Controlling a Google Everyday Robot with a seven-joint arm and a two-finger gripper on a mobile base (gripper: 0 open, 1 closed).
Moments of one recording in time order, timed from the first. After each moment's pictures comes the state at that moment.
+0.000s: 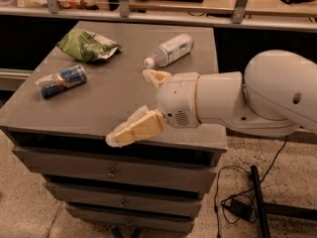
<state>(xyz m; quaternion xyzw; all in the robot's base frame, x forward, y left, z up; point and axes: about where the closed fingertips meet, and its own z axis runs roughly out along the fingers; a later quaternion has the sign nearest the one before) 0.444 0.054 0.930 -0.49 0.65 0.32 0.48</state>
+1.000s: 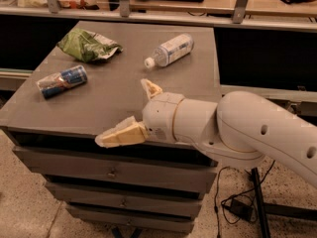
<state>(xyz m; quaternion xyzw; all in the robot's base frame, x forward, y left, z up) 0.471 0.076 0.889 -0.44 0.66 0.29 0.54</state>
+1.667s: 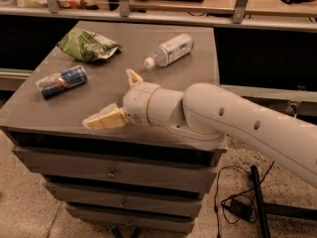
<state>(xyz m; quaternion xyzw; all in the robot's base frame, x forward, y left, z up) 0.534 0.119 0.872 -0.44 0.64 0.27 0.57</state>
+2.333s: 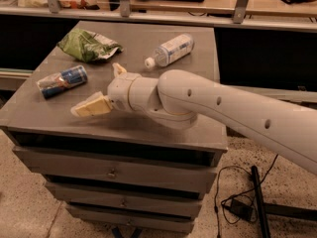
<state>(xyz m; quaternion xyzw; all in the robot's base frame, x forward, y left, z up) 0.586 0.163 0.858 -0.44 0.65 0.28 0.56</state>
